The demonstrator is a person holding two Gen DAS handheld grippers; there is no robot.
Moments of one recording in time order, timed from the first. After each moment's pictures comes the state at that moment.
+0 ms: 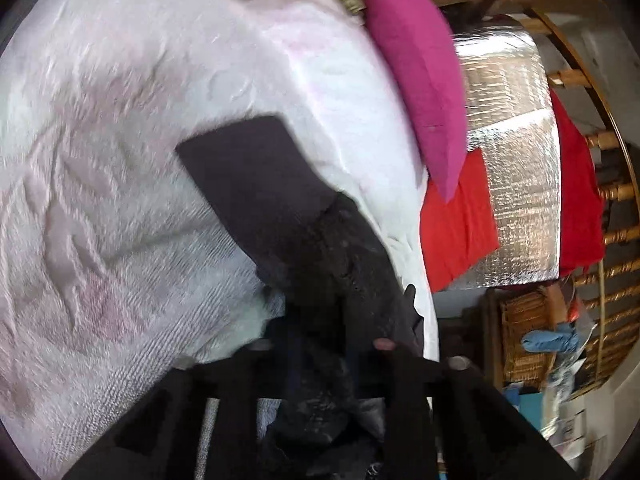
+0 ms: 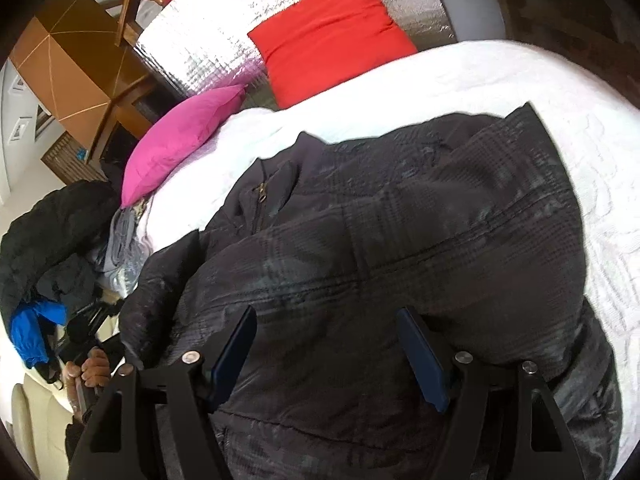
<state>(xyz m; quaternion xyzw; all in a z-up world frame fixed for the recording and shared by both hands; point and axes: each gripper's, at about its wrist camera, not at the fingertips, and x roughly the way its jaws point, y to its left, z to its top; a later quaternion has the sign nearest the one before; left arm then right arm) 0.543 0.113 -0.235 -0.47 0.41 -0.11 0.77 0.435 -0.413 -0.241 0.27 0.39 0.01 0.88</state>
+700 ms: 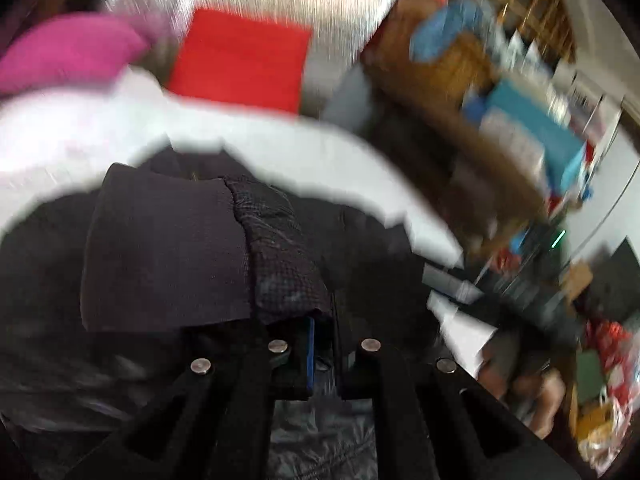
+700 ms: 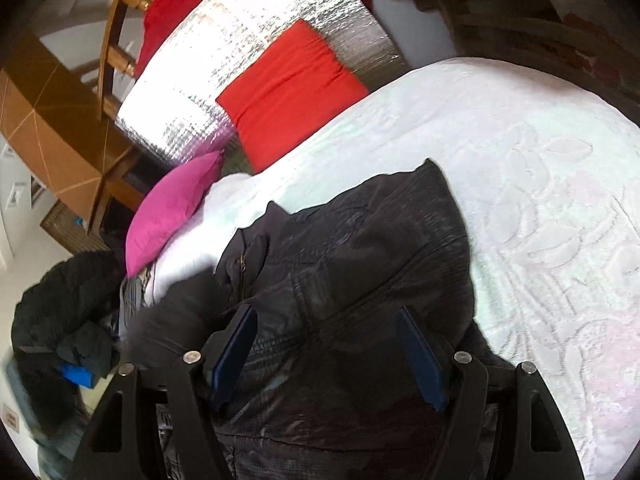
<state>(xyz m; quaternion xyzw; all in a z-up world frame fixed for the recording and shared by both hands) 0.432 -0.199 -0.157 -0.05 0.44 -0.38 0.81 0.401 -0.484 -0.216 0.35 0.33 -0.03 0.88</state>
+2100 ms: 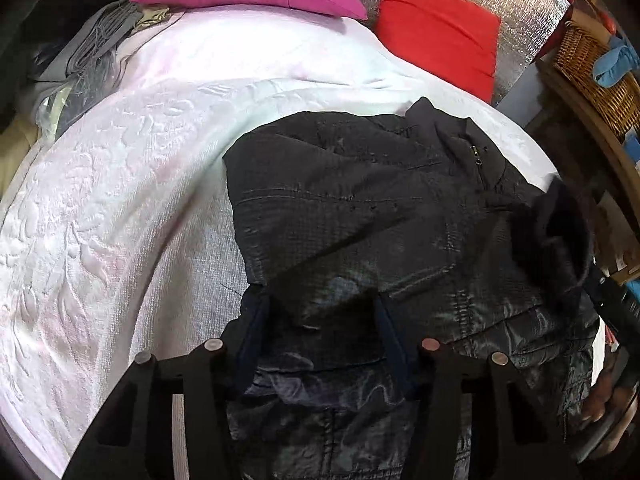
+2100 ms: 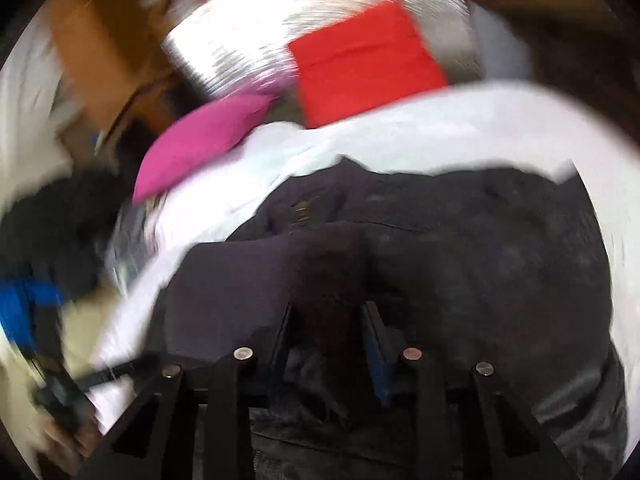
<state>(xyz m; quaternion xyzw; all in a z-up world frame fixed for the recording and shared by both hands) 0.493 -0.022 -0.196 -0.04 0.52 -0.12 0.85 0.446 -0.384 -0.221 0.26 0.36 0.01 0.90</state>
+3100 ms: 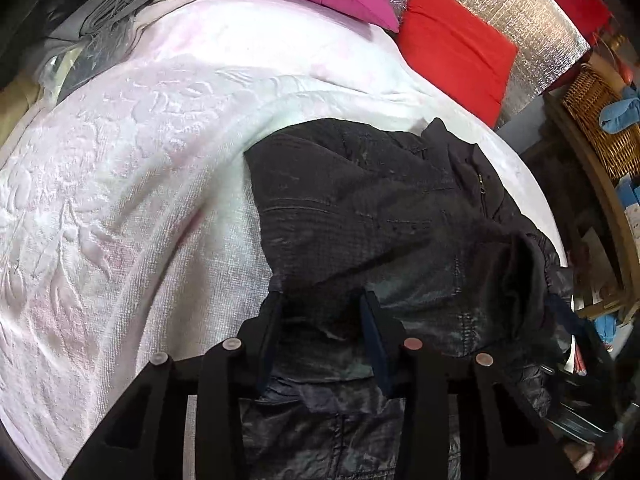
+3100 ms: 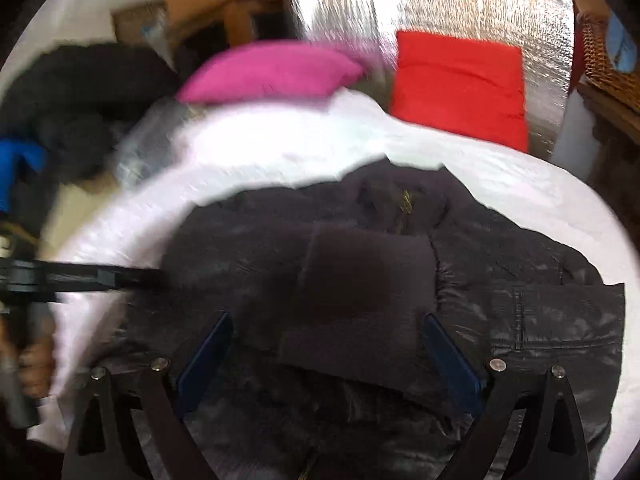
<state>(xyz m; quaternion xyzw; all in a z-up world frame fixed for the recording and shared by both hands) 0.510 0.014 -0.198 -0.12 0.53 -0.13 0.83 0.476 -0.241 -0.217 0.00 0.40 0.05 0.92</state>
